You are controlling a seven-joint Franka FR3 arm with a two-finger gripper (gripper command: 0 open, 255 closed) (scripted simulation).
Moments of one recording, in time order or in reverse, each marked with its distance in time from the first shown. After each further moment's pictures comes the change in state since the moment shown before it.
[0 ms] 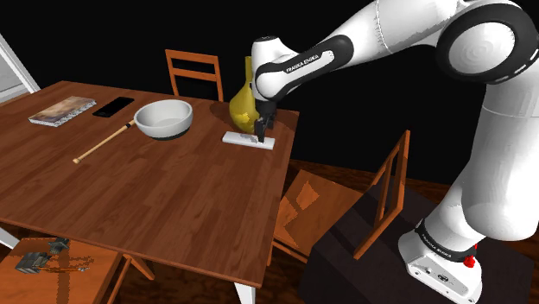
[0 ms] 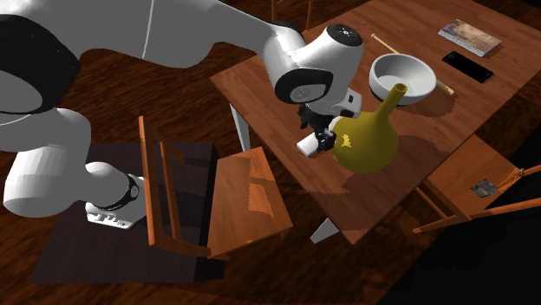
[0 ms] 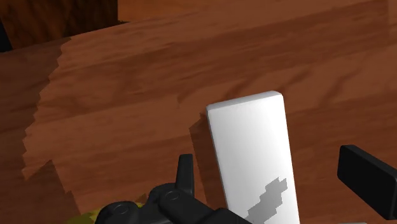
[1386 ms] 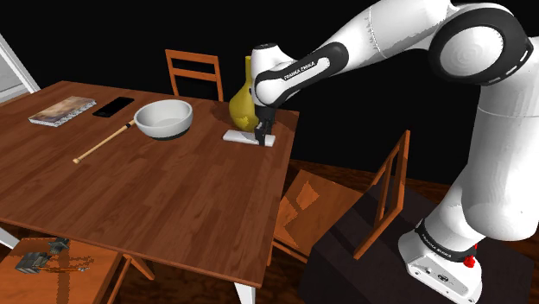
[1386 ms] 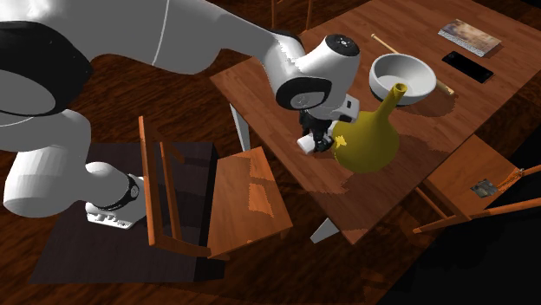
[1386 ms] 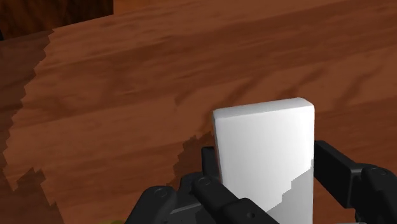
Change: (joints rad) arm 0.001 0.032 0.000 -0.007 -0.002 0.038 -0.001
